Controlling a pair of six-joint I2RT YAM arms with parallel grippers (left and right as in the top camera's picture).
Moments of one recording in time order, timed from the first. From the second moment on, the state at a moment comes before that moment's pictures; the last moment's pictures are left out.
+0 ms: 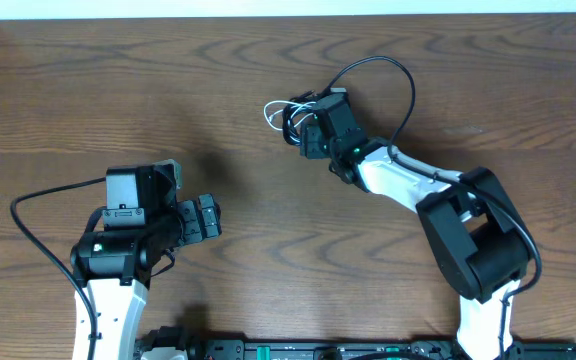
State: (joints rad) left arm 0.03 0.98 0.84 -0.96 0.18 -0.20; right arm 0.57 2.06 1.23 0.02 0.11 0.51
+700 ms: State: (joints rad) left arm 0.03 0.98 0.84 -0.96 0.18 -0.20; right arm 0.57 2.10 1.23 0.01 0.23 0.72
